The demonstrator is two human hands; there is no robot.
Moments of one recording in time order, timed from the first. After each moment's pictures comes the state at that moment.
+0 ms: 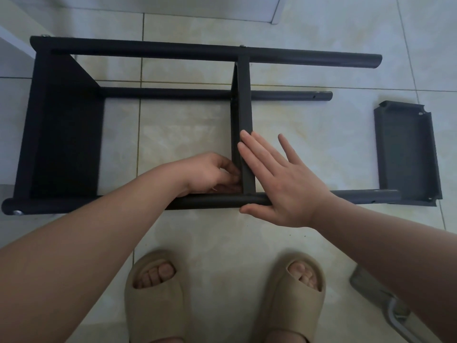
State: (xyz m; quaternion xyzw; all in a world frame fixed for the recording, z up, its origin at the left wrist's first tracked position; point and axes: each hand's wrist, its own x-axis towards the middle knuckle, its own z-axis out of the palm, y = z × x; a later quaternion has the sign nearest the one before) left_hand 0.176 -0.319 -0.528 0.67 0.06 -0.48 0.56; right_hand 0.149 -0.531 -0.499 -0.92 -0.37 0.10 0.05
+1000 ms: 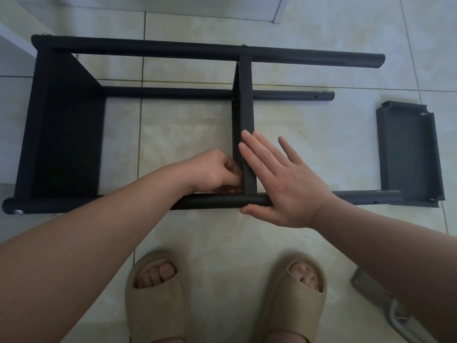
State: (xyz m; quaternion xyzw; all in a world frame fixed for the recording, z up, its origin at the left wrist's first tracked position) left_hand 0.179 -0.324 -0.528 0.73 0.02 -0.45 0.51; right_hand 0.149 -0.530 -0.499 -0.92 -0.36 0.11 0.05
